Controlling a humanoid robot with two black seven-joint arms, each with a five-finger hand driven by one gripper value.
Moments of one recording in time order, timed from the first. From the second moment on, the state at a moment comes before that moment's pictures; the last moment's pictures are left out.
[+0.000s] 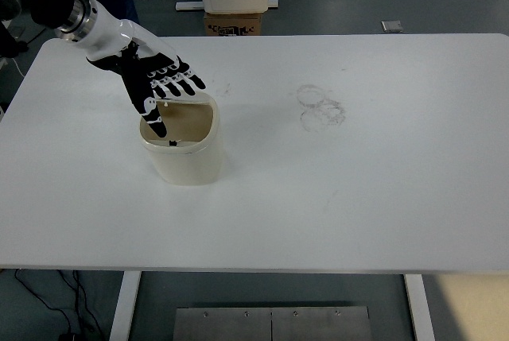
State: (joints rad) left arm -2.01 0.63 0.53 -1.32 0.15 -0.61 0.38; right arm 0.00 0.00 0.29 0.14 -0.22 0.06 0.42
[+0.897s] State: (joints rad) left arm -1.30 0.70 -0.42 -0.99 -0.12 -0.39 0.30; right arm 0.00 0.00 0.29 0.14 -0.22 0.06 0.42
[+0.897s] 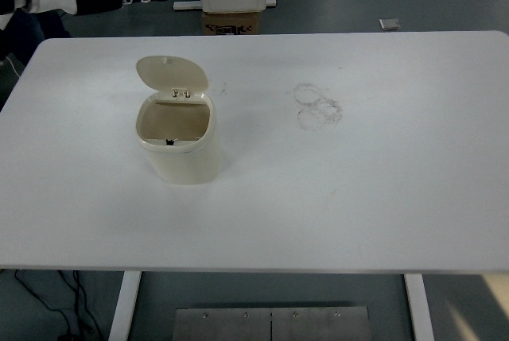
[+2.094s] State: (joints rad) left arm -0.81 0.39 -0.81 -0.57 -0.21 -0.39 0.01; right arm 0.00 0.00 0.29 0.14 -0.22 0.06 0.42
